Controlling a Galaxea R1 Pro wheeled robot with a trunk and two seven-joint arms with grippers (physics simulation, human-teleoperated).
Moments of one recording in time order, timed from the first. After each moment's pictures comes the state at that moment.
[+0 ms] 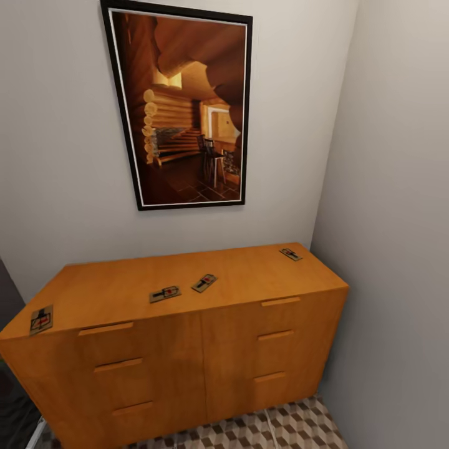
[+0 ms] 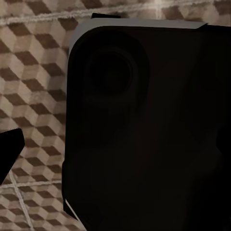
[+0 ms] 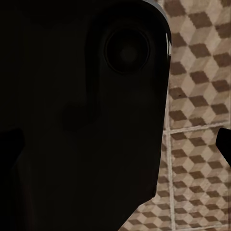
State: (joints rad) left arm 0.00 0.01 0.01 -0.04 0.09 -0.05 -0.01; right arm 0.00 0.00 0.01 0.00 0.01 -0.03 -0.01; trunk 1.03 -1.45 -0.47
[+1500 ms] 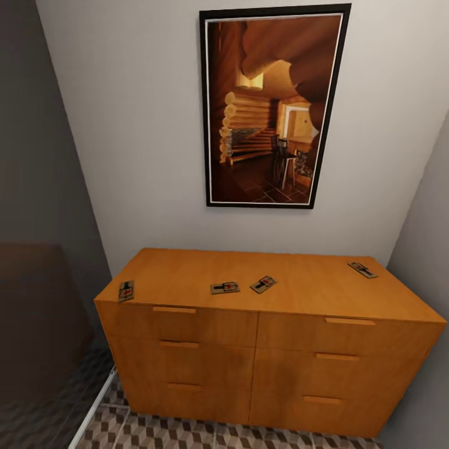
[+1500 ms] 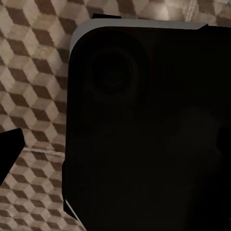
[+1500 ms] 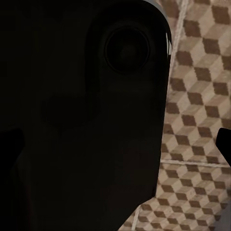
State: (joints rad) left arm 0.00 0.01 0.01 -0.04 0.10 -0.05 -0.01; right arm 0.00 0.00 0.01 0.00 0.01 -0.03 -0.01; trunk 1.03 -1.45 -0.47
